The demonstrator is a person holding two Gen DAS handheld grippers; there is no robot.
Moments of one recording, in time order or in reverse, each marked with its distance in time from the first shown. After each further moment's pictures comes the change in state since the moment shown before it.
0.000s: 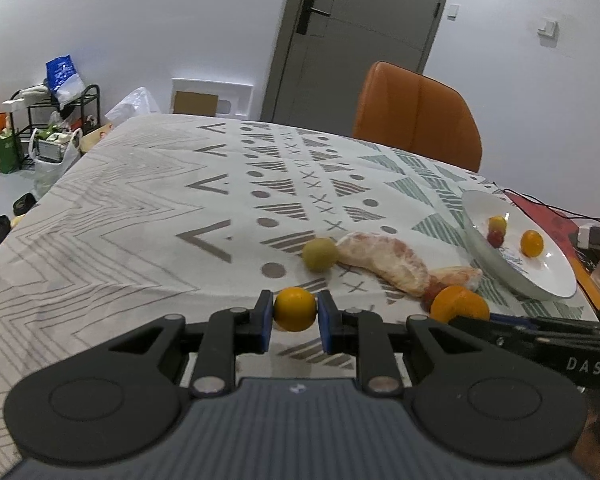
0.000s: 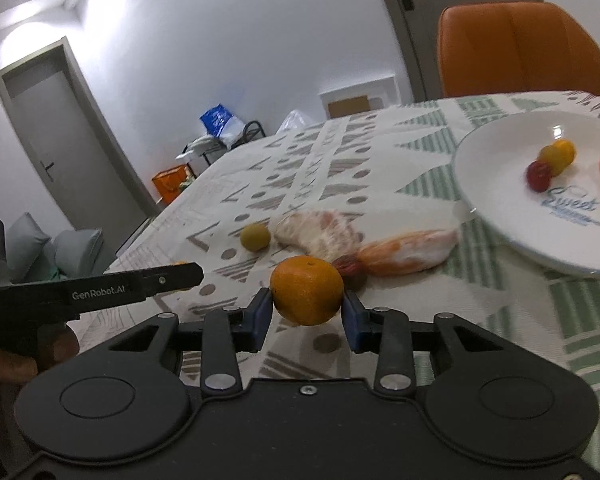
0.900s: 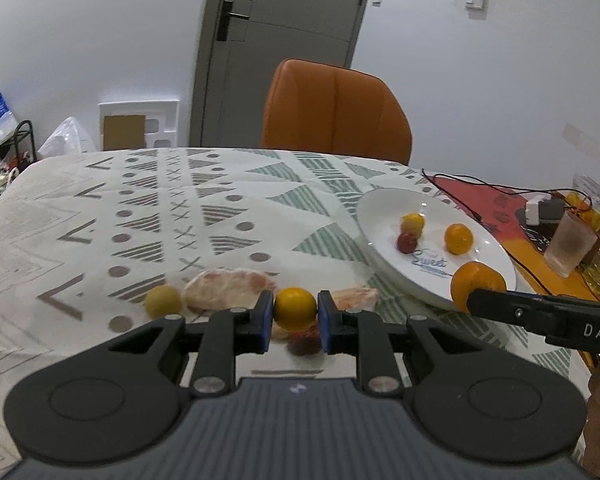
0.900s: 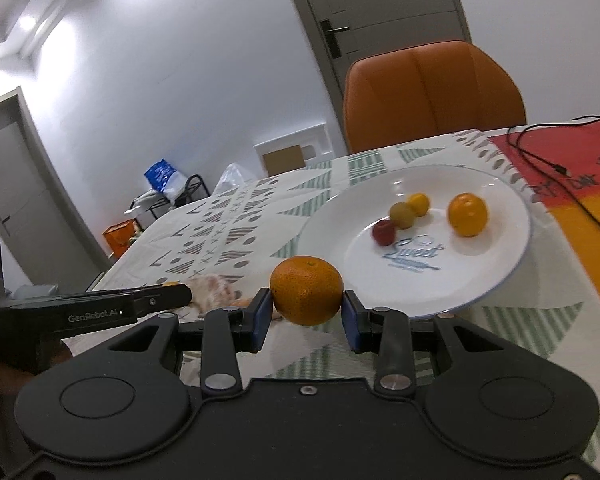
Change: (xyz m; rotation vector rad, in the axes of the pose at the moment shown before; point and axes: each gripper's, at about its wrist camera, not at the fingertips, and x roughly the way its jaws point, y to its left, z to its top) left arm 0.025 -0.091 0.018 0.141 -0.006 -0.136; right arm -0.071 -0.071 0.012 0.079 -0.141 -0.154
